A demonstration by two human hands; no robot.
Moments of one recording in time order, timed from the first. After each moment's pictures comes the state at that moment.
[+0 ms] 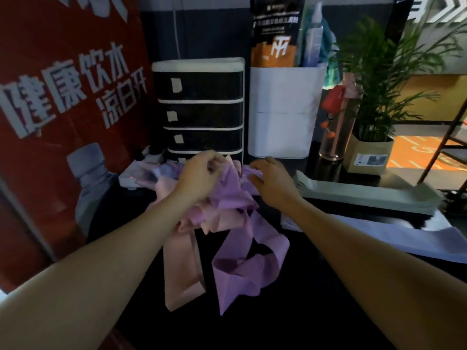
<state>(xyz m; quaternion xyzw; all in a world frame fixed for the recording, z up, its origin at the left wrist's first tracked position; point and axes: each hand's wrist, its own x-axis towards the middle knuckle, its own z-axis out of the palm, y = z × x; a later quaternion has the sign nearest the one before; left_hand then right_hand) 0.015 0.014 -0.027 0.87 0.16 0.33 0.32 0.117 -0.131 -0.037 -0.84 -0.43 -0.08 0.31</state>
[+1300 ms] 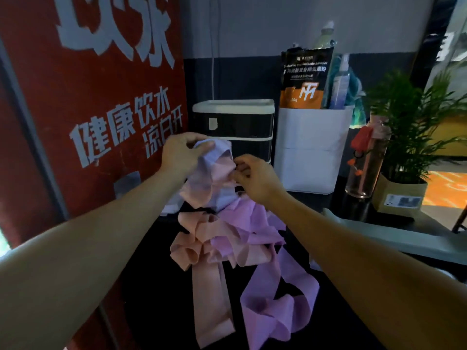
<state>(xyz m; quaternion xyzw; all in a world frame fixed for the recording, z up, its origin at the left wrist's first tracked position) -0.030 0.064 0.072 0.77 0.19 0.47 0.38 0.074 -0.056 0.037 -0.73 -0.50 -0.03 0.46</state>
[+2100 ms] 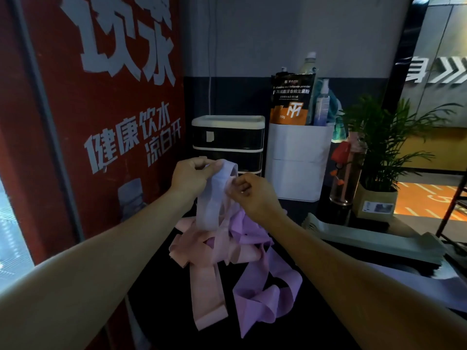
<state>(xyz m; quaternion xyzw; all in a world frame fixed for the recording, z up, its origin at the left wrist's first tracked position) -0.050 0.017 0.063 0.73 0.22 0.41 0.51 0.034 -0.100 0.034 -0.72 -0.48 -0.05 0.50</state>
